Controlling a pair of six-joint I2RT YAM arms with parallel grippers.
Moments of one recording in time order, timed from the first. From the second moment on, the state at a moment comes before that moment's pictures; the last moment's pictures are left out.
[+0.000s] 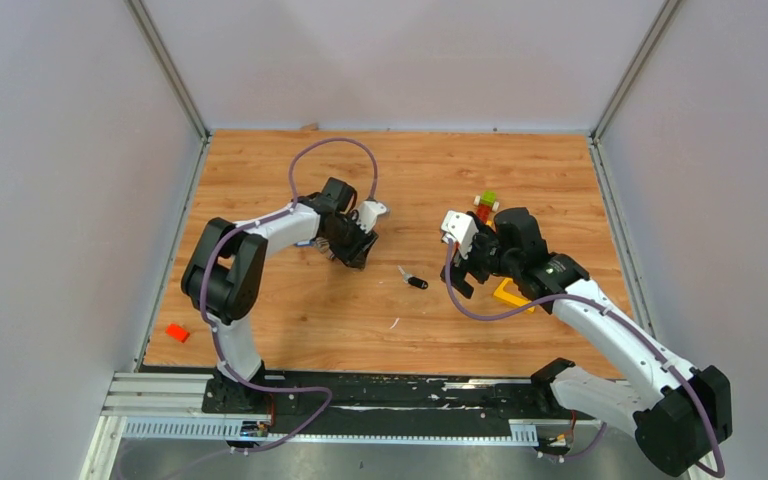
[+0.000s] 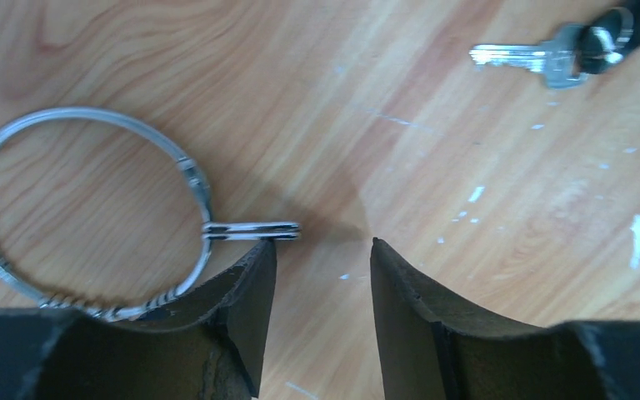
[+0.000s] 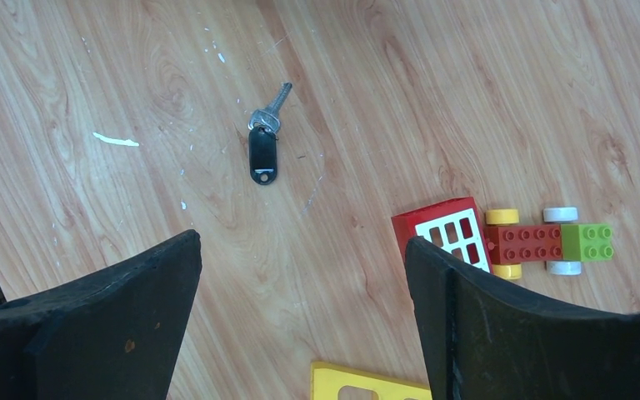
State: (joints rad) left arm -0.47 1.84 1.17 -0.49 0.34 0.34; right arm 0.53 1.03 0.80 -0.41 -0.37 -0.54
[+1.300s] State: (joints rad) left arm -0.53 2.04 1.50 -0.94 0.31 1.62; right arm 0.53 1.04 0.80 -0.41 -0.34 -0.56
